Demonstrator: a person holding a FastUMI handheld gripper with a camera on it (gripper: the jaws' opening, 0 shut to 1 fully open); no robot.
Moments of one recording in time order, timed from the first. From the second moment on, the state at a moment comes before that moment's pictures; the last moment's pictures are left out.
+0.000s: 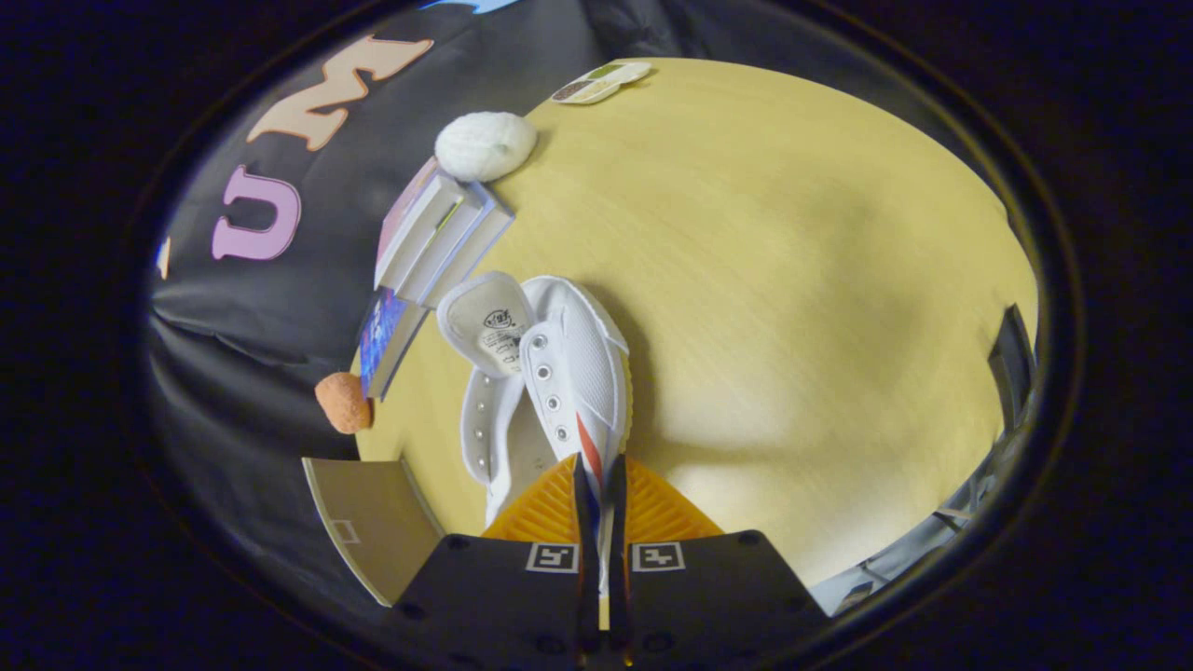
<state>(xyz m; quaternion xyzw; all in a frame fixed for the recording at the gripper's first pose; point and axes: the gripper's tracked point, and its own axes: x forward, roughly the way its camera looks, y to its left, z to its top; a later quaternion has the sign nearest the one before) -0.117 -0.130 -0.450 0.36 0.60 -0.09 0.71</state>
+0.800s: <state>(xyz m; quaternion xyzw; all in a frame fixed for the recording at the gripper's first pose) -0.057 0.140 -0.275 0.37 0.58 0.20 0.70</state>
